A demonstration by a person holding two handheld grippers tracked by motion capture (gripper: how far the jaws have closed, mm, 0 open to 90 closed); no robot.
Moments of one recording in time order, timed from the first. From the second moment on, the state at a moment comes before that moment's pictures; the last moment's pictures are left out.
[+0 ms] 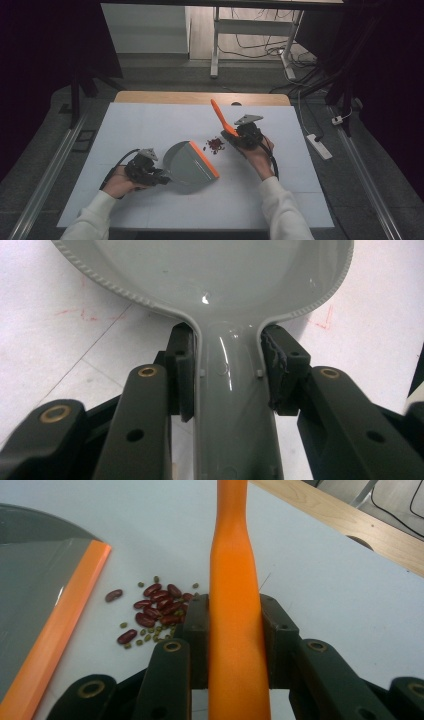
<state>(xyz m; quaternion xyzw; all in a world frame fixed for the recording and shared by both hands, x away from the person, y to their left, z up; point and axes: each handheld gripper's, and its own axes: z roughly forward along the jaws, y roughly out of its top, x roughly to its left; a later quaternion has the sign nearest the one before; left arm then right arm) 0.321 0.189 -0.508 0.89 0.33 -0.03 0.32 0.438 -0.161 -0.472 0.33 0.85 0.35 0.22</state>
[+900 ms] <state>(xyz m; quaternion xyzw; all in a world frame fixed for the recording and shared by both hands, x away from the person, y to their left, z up) 0.328 0.187 -0.508 0.89 0.33 -0.04 0.32 0.454 -0.140 -0.485 0.31 0.86 0.34 0.20</state>
